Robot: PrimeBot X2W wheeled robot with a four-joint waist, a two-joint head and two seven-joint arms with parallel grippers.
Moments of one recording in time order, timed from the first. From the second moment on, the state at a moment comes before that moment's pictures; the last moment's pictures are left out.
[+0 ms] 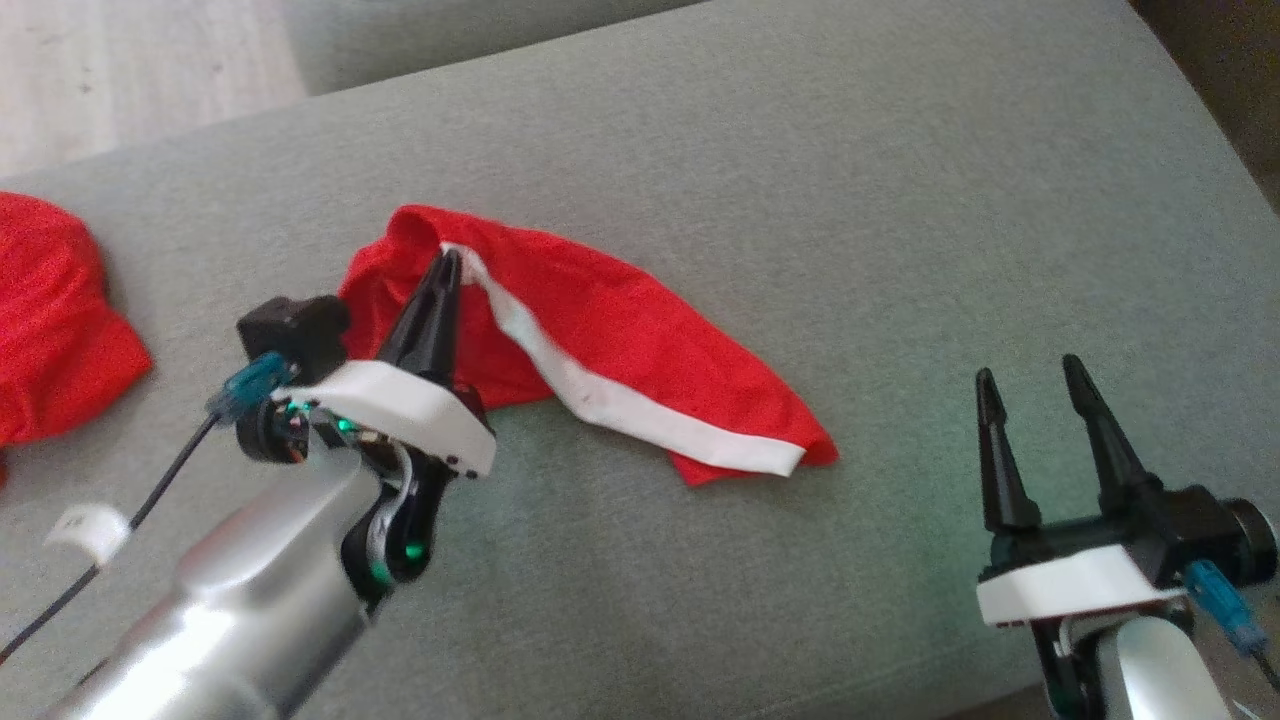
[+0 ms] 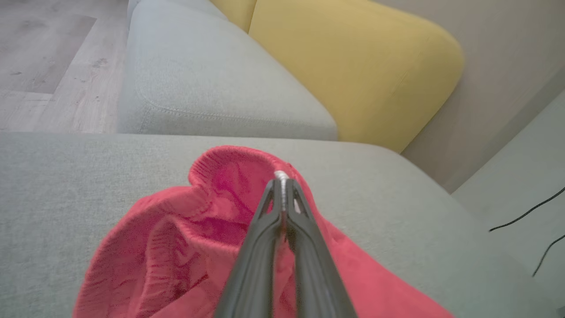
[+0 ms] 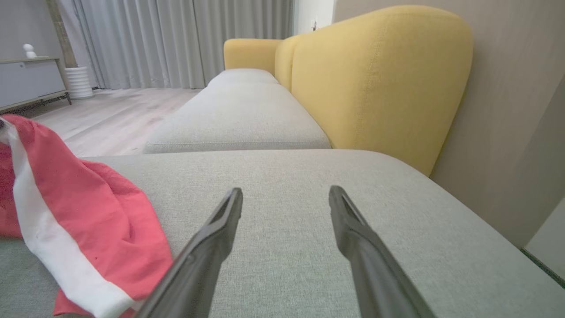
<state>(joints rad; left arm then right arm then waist) -0.68 0.40 -1.00 0.41 -1.20 0.17 -0.23 -0.02 -0.04 0.02 0.12 0.01 0.12 -0.25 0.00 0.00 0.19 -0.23</state>
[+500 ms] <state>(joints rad) 0.00 0.63 -0.81 -0.15 -1.25 0.41 -0.25 0.03 -0.04 -0.01 0.12 0.01 0.12 -0.25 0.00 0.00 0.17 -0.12</state>
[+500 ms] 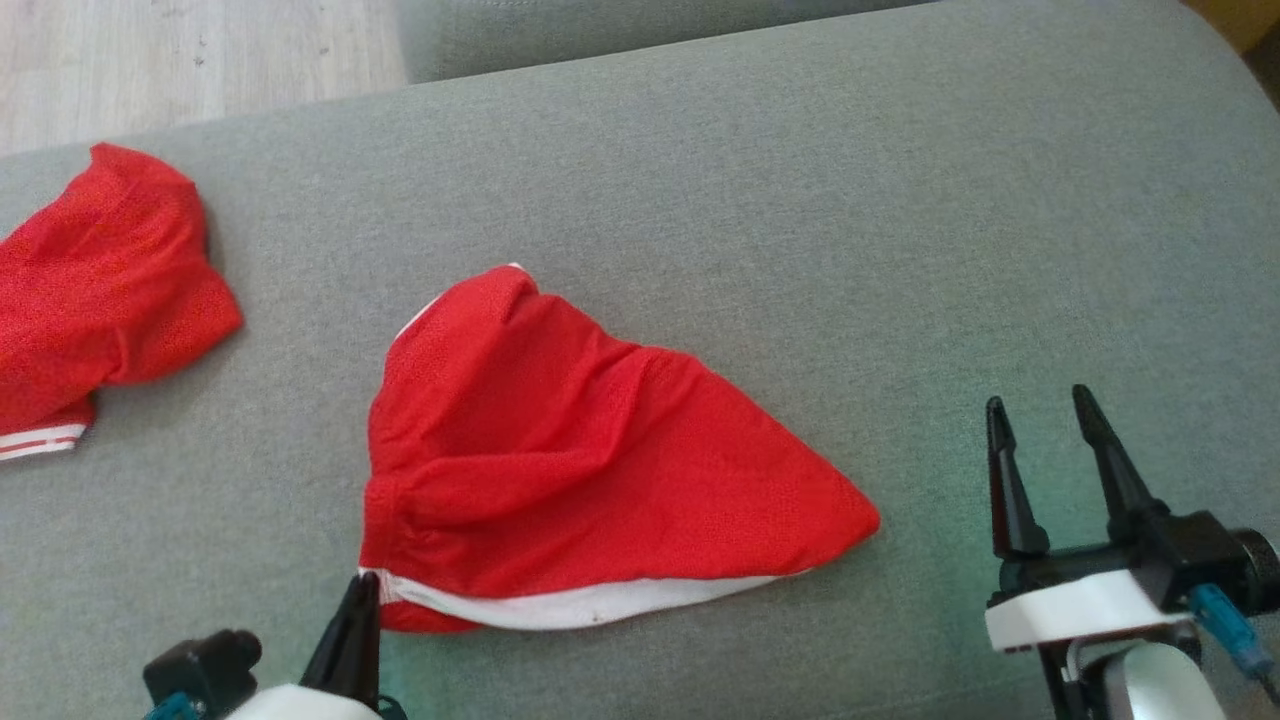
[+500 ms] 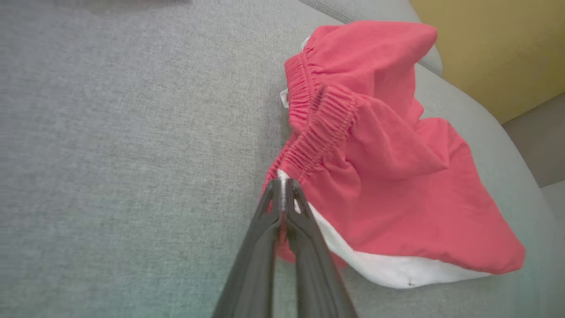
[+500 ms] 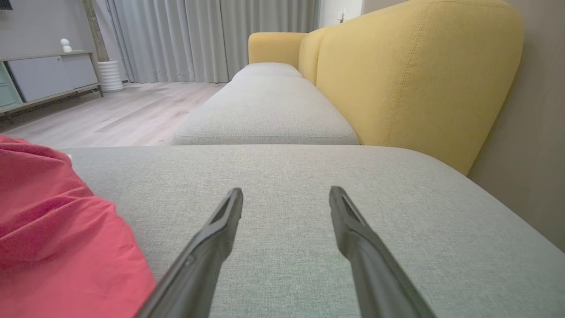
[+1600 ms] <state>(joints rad) -0.64 0.50 -1.18 0.01 -0.81 0.30 0.21 -0.07 -0.04 0.08 0.11 0.03 0.12 -0.25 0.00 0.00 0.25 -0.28</state>
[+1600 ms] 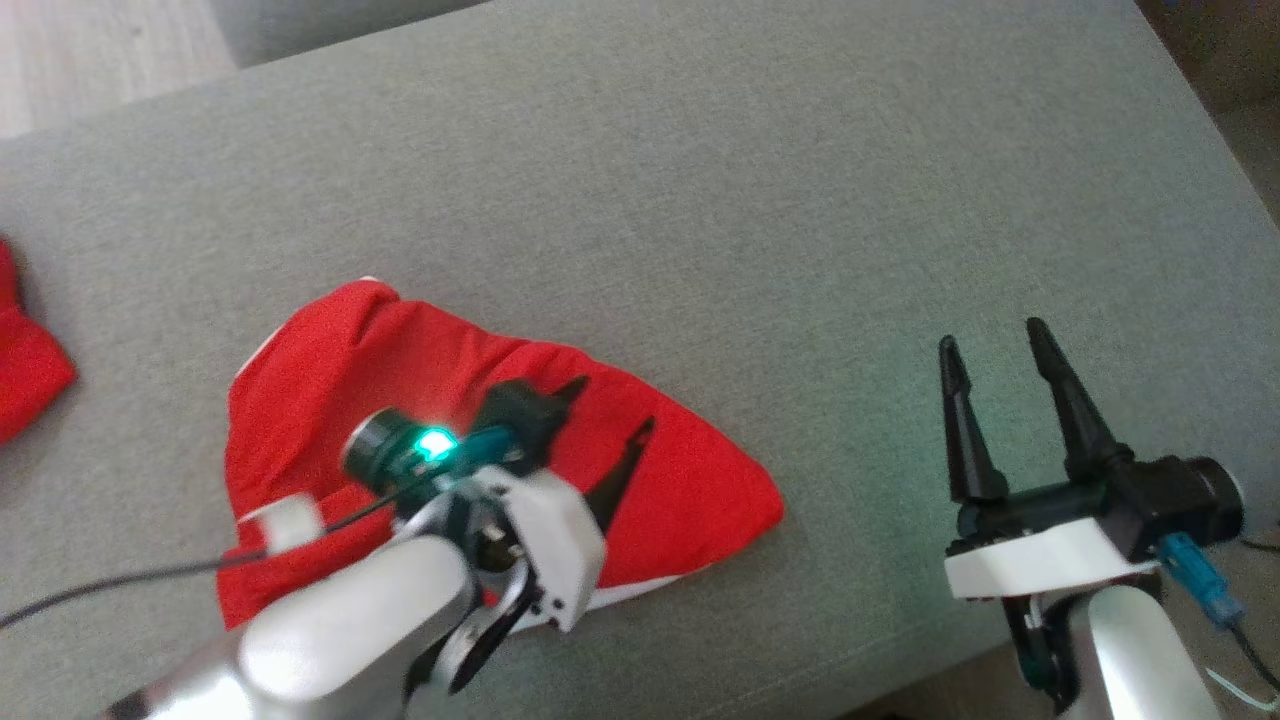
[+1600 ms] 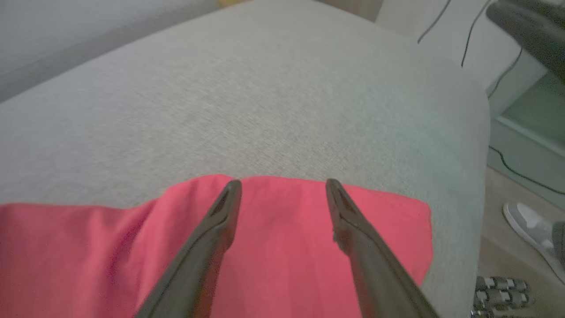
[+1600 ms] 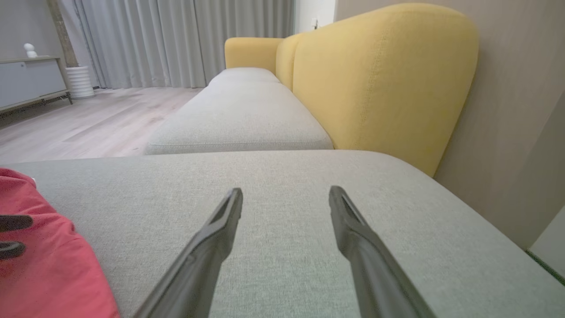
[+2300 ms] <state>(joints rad) -0.77 0.31 -1.29 0.39 -0.67 -0.05 0.41 -0.07 -0.04 0.11 0.11 0.05 0.12 -0.25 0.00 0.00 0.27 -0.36</state>
